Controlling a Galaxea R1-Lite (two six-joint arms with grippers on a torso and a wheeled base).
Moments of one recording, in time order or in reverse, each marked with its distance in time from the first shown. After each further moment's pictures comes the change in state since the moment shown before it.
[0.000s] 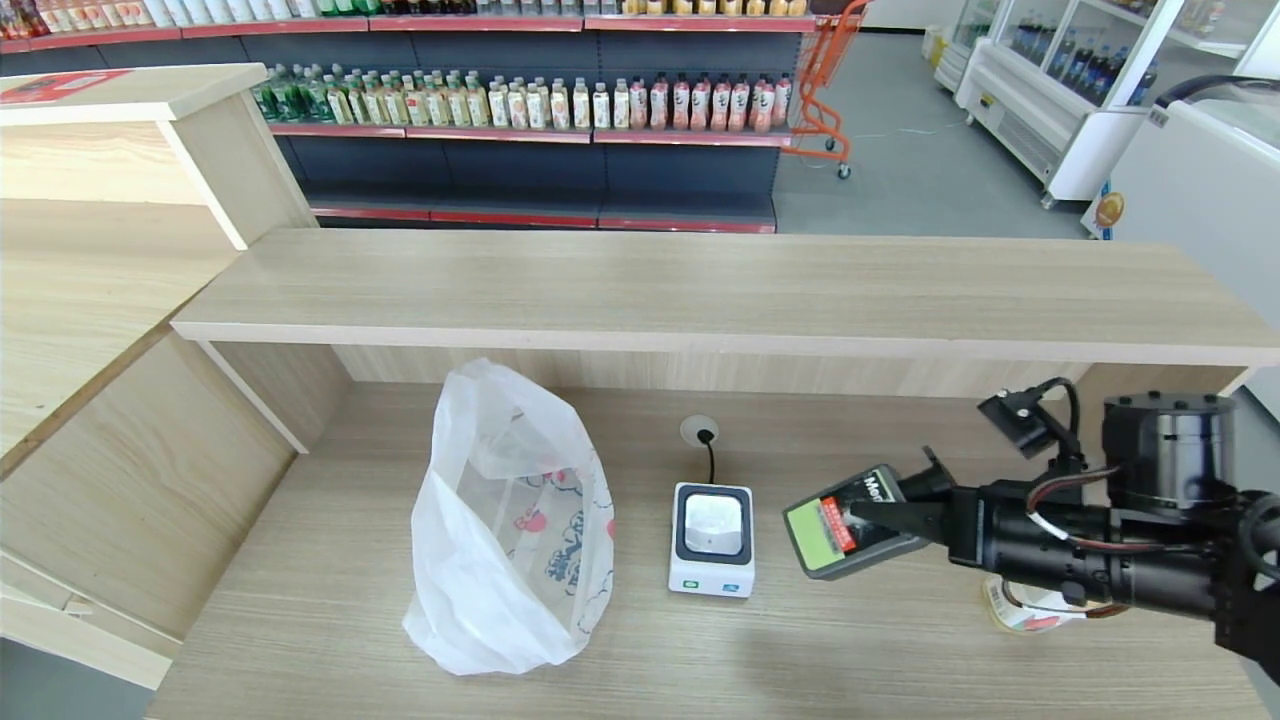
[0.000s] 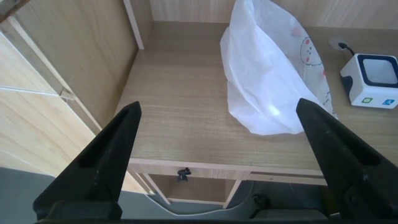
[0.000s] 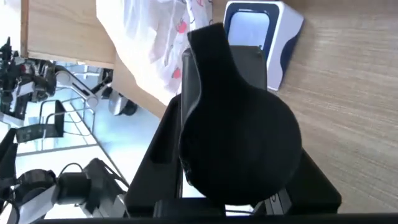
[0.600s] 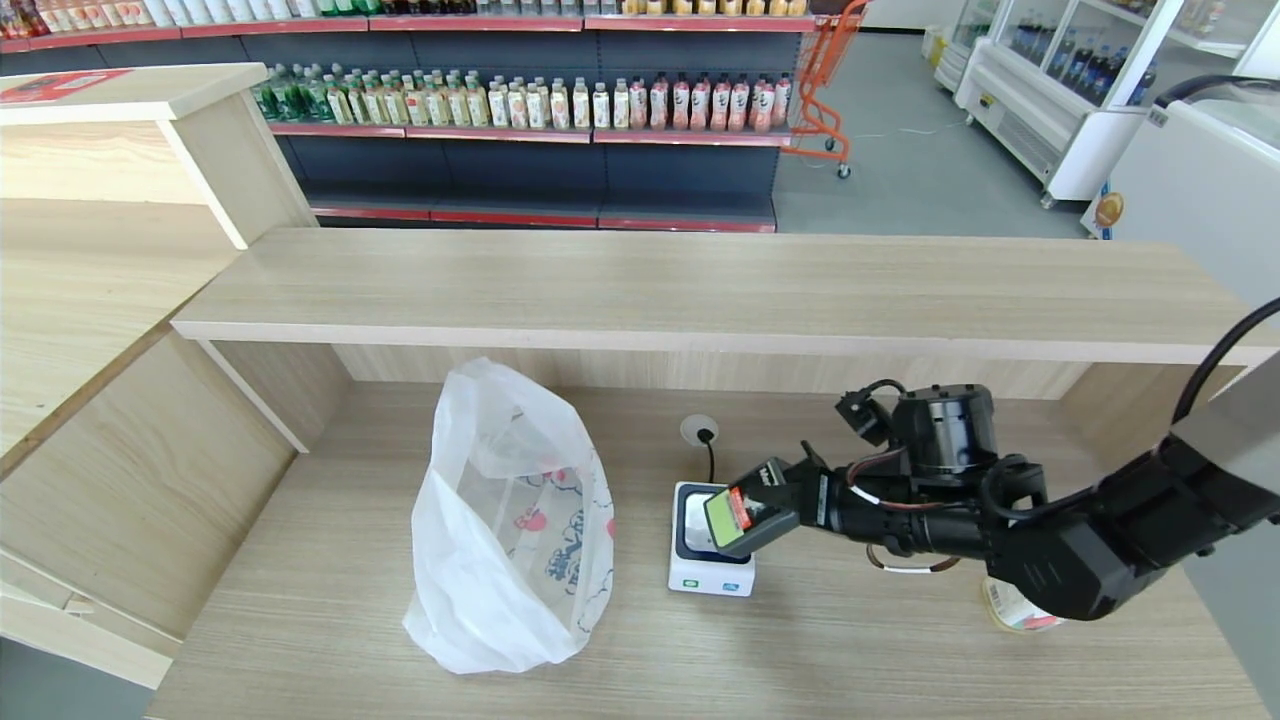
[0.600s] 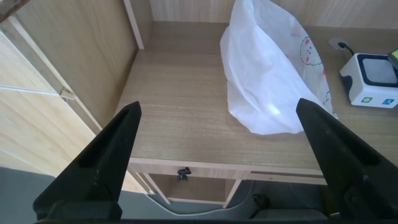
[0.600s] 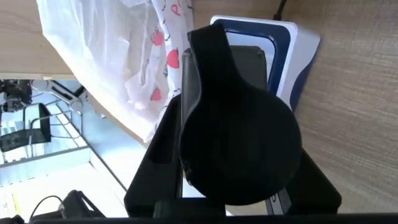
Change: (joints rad) left arm 0.000 0.000 0.000 0.000 0.000 0.000; right arm 0.144 0.354 -0.298 0.000 -0.157 0.060
